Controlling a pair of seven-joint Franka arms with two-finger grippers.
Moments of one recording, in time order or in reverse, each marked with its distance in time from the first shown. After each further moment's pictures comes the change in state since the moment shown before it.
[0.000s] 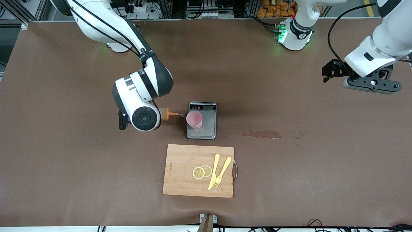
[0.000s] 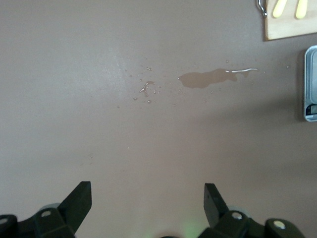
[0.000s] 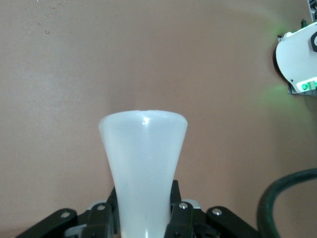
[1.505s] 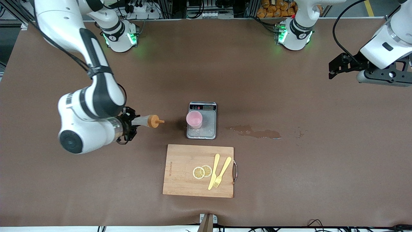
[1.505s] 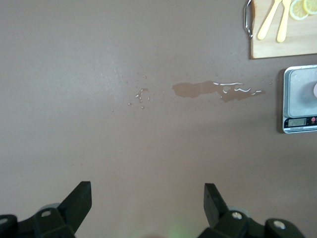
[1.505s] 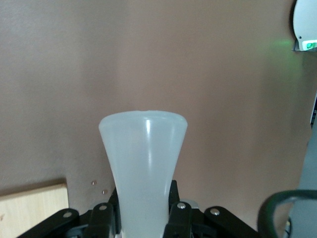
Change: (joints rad) left arm 0.033 -0.015 0.001 0.057 -0.057 -0.019 -0.017; right arm -0.264 -0.005 -0.013 0.043 0.393 0.002 -0.323
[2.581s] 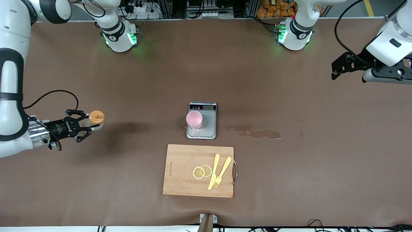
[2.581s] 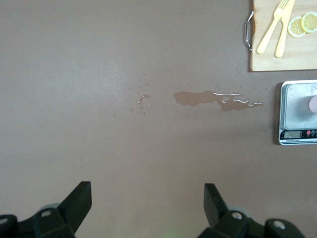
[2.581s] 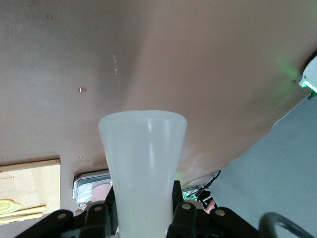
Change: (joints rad) left arm 0.000 0.009 -0.001 0.030 0.003 -0.001 -0.056; right arm -0.447 0.067 -0.004 -0.074 0.255 -0.163 -0.692
